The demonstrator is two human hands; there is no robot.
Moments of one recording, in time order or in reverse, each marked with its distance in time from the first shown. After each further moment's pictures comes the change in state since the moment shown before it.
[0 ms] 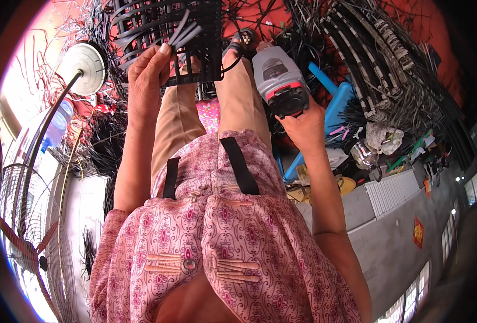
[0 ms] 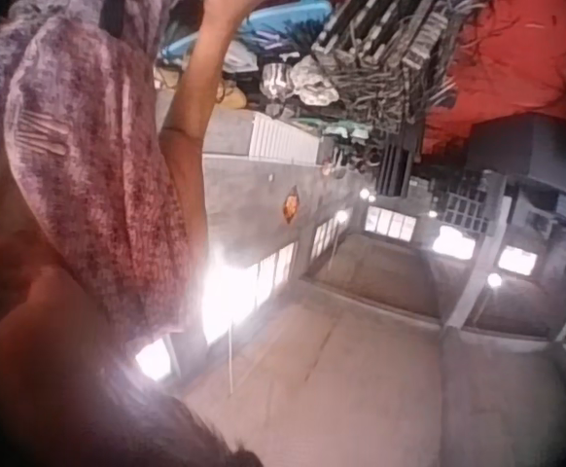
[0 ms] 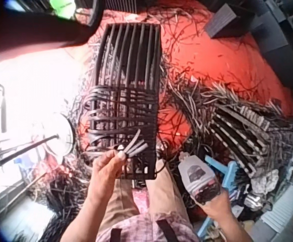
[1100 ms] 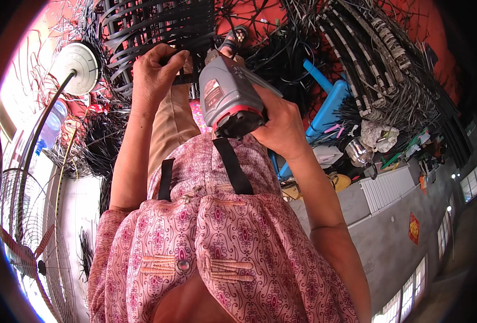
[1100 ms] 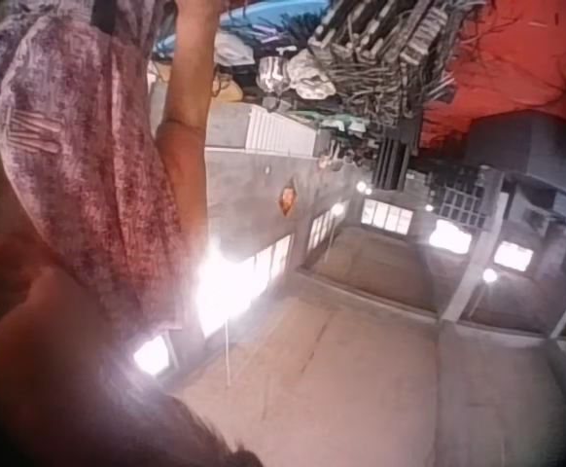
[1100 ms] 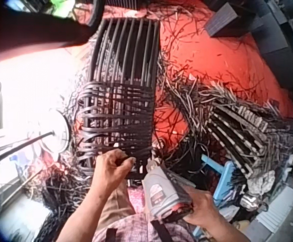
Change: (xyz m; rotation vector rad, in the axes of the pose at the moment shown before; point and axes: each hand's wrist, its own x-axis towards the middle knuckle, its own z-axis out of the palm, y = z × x) left_hand 0.017 -0.022 0.009 0.662 0.052 0.162; right_hand 0.009 -0.044 0.023 -0.009 -0.167 -0.288
